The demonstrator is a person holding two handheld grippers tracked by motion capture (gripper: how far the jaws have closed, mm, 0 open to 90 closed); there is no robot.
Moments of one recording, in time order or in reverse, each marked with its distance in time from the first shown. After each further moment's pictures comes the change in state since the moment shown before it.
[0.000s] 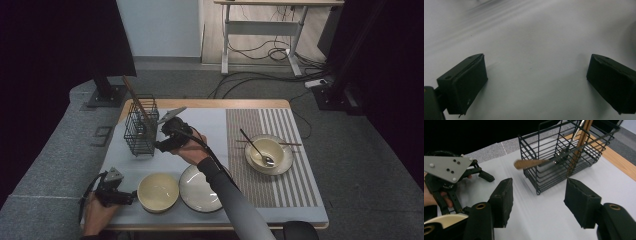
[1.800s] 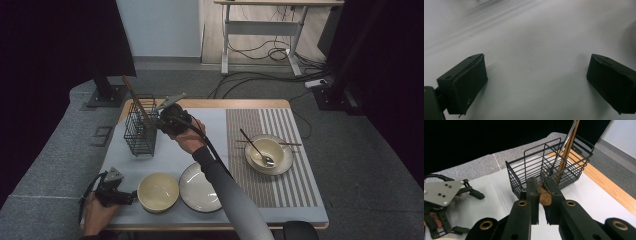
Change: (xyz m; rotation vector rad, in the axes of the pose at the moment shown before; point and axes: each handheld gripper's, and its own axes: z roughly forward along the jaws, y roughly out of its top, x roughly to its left) left arm 0.000 0.000 0.000 -0.003 0.001 -0.001; right arm -0.012 0.030 -0.018 -0.080 -0.067 -0.005
